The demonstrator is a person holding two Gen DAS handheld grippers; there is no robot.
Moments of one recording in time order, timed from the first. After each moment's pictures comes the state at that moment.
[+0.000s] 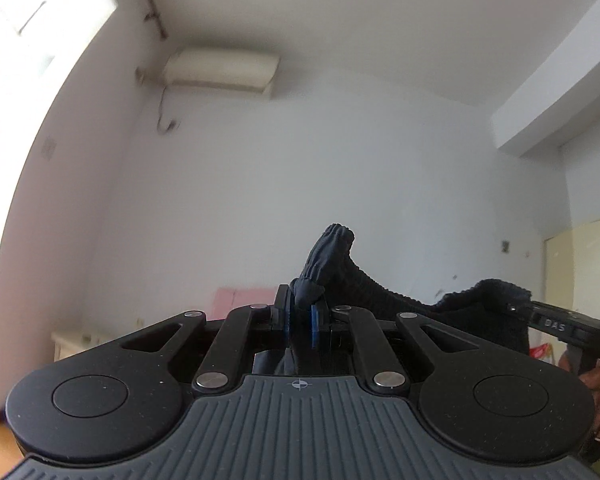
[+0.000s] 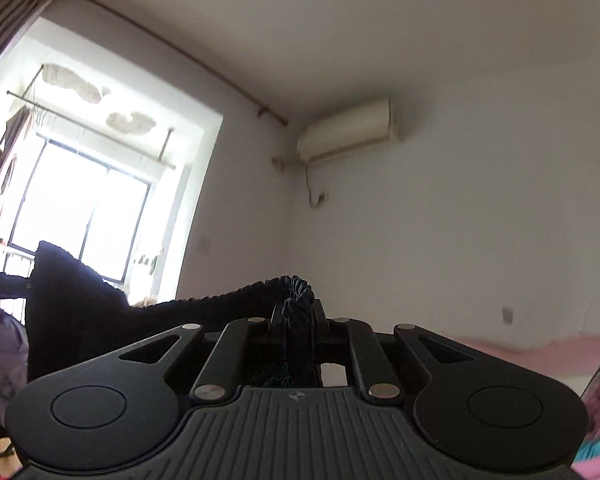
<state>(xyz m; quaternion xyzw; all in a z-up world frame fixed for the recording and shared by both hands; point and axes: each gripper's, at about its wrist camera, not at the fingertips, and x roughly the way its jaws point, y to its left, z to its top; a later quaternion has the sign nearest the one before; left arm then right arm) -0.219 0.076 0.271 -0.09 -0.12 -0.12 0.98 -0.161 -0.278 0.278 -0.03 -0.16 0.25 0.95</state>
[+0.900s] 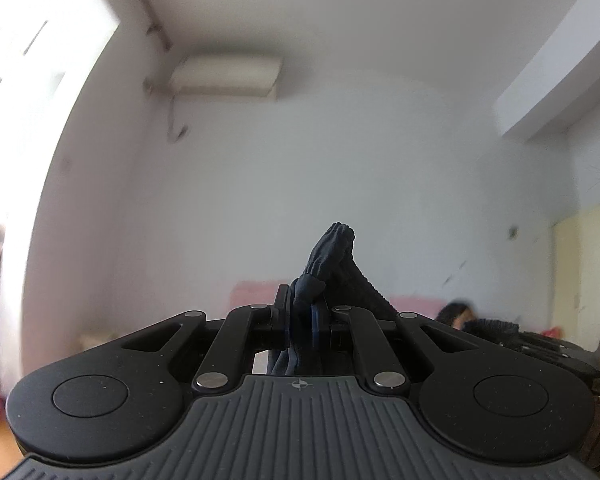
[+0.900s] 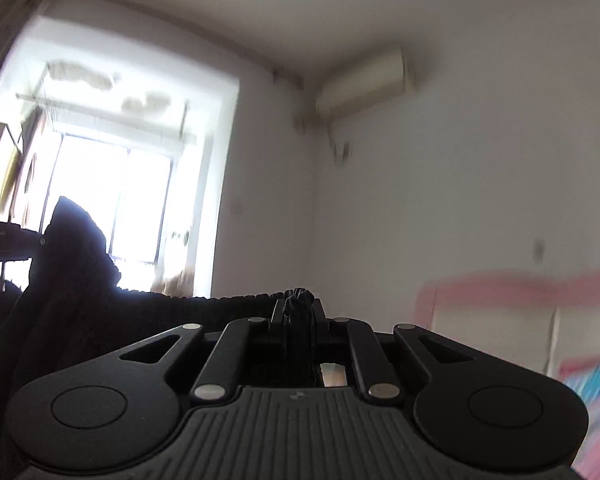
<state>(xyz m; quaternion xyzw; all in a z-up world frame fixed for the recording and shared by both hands) -0.250 0.060 0.259 -0.08 -0.07 -0.06 0.99 -0.157 -0.242 0.177 0.00 -0.05 0.30 0.95</state>
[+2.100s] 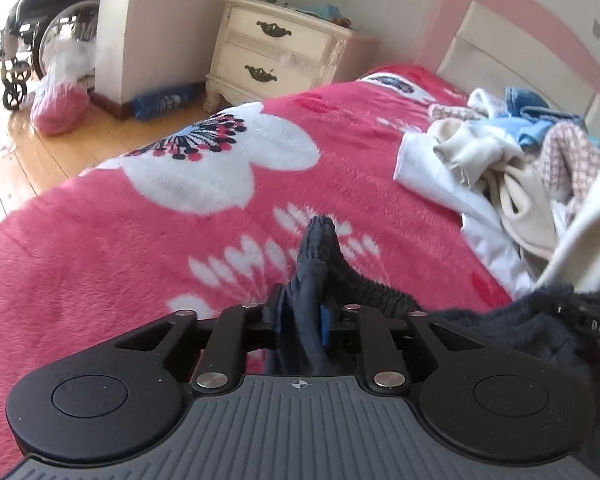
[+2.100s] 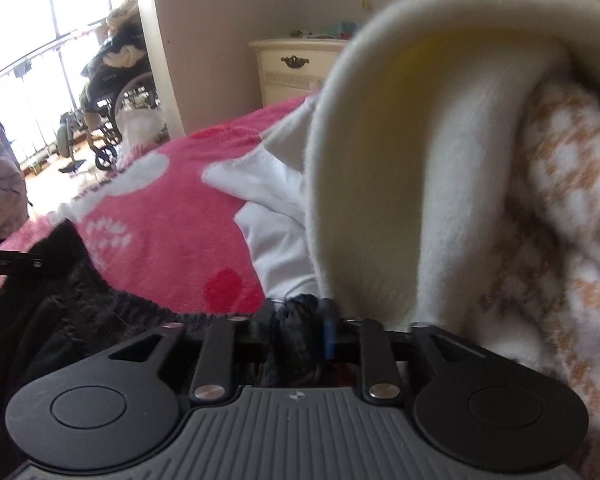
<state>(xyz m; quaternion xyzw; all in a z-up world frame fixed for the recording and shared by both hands) 0.071 0.215 -0.130 -0.21 0.34 0.10 0.91 0.198 -0.103 -0.171 -0.05 0.36 0.29 0.88</state>
